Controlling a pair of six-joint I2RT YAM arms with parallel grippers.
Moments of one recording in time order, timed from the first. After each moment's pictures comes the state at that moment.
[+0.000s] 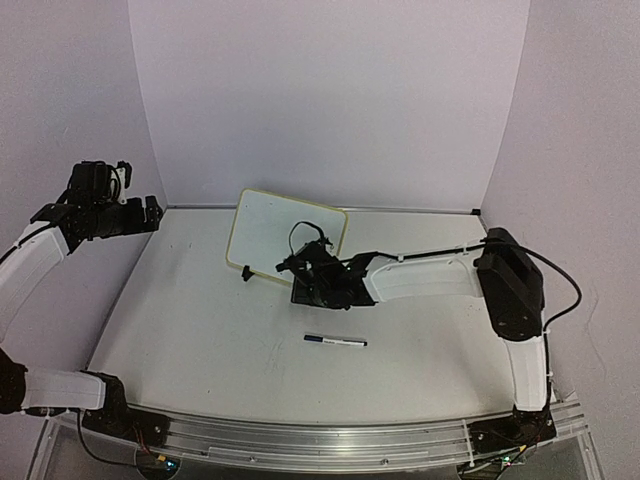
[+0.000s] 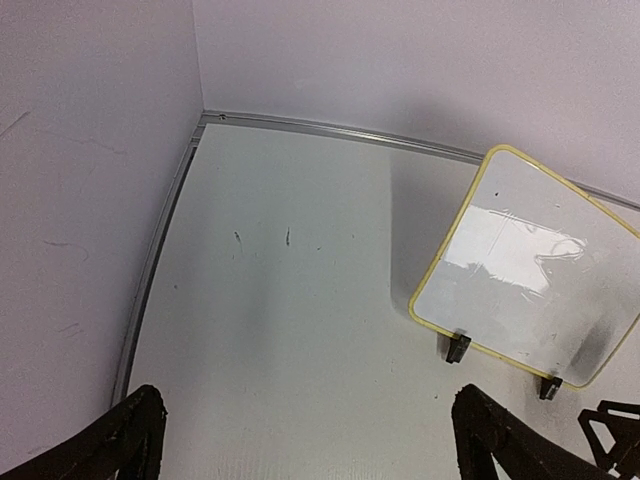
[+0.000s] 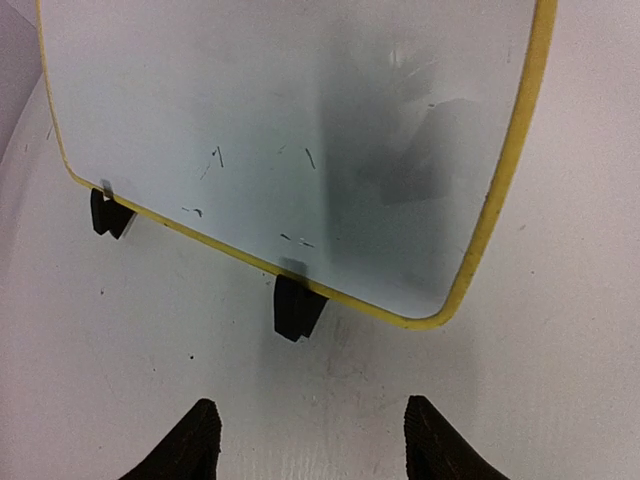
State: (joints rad) left arm -0.11 1.10 1.08 -0.54 -0.05 -0.18; right arm 1.03 2.12 1.56 -0.31 0.47 0.89
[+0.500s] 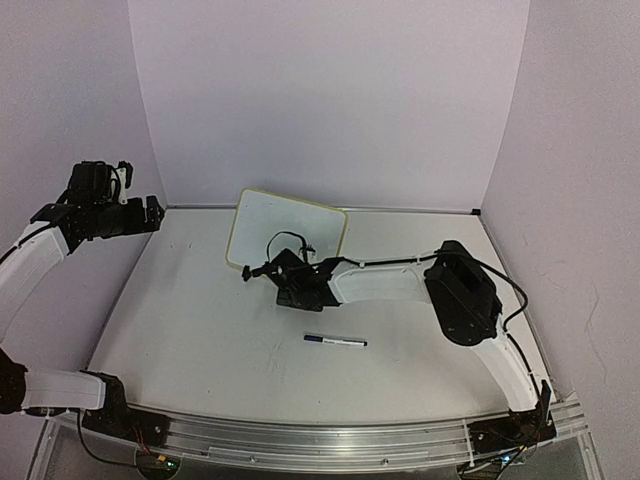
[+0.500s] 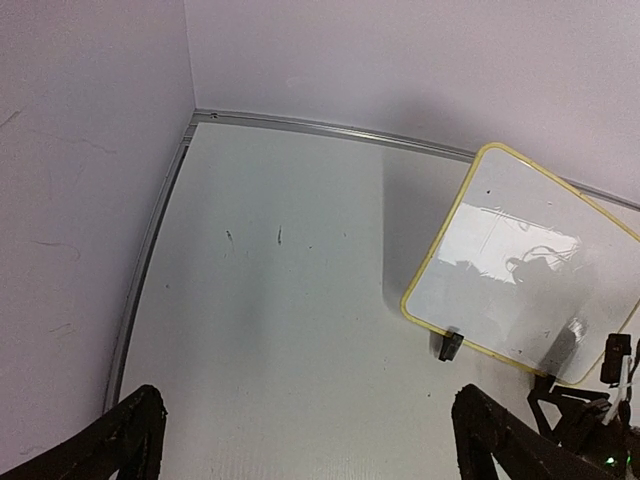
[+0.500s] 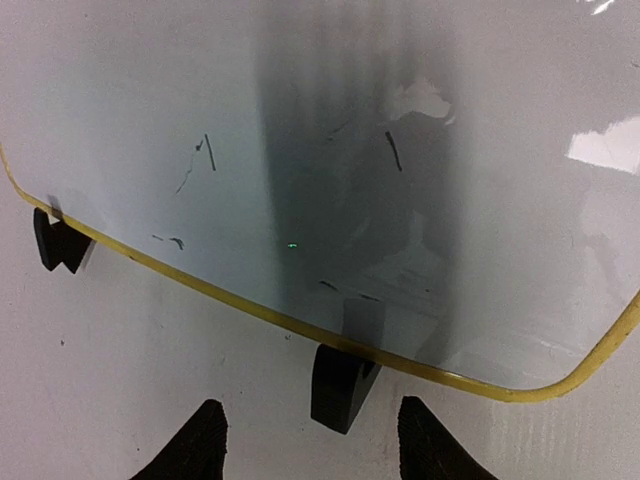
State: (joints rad) left arm -0.11 1.10 1.08 -0.54 -0.03 -0.19; right arm 1.03 2.40 1.87 -0.41 0.50 0.94
